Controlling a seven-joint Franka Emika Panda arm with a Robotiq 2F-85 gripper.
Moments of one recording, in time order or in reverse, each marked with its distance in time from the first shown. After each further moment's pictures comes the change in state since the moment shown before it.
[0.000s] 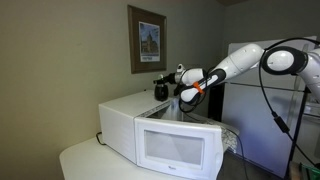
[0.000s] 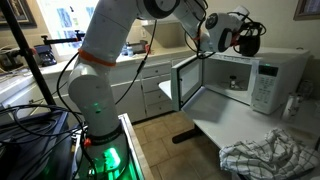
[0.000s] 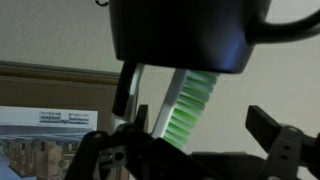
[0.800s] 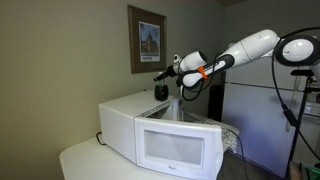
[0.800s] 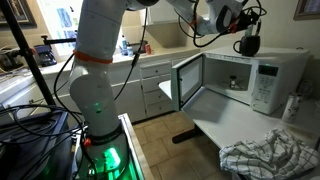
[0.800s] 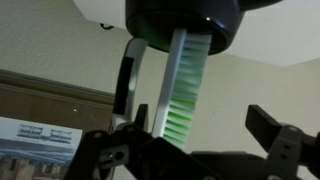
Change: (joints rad) arm 0.031 -0.151 -0.019 0.002 -0.021 -0.410 -0.055
